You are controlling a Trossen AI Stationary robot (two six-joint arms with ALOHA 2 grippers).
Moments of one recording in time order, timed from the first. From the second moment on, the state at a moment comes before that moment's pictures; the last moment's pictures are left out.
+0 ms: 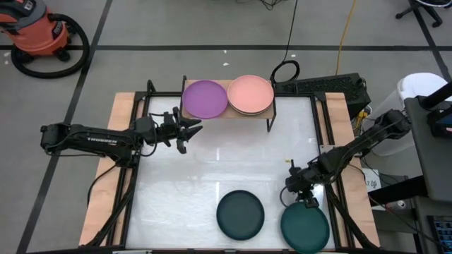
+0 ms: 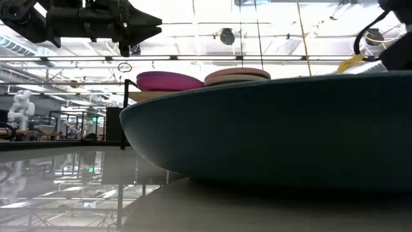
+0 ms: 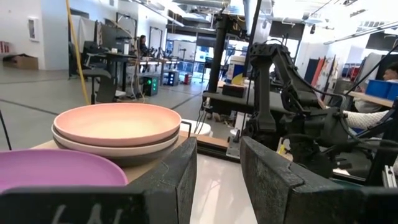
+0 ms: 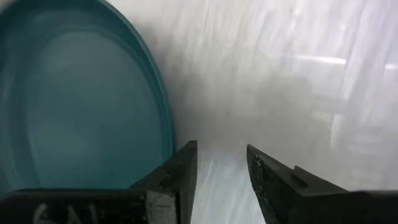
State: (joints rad) left arm 0.15 1.00 0.38 0.75 -0.05 -0.13; right arm 0.51 1.12 0.44 -0.44 -0.29 0.44
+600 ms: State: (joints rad) left arm 0.15 1.00 0.38 0.72 -0.05 -0.14; right arm 0.55 1.13 0.44 -0.33 -0.29 0.48
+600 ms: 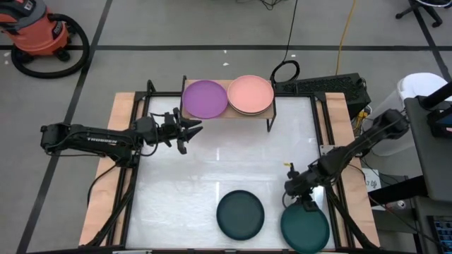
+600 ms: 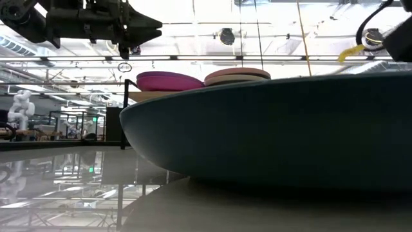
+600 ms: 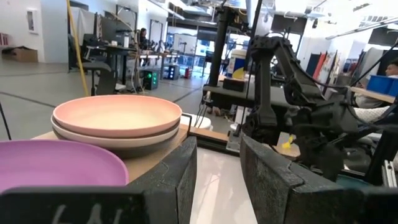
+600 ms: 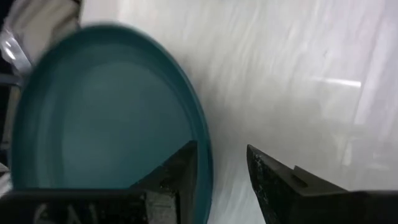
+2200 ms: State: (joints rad) left arm 0.15 1.00 0.38 0.73 -0.11 -0.14; right arm 0.24 0.76 0.44 0.06 0.57 0.36
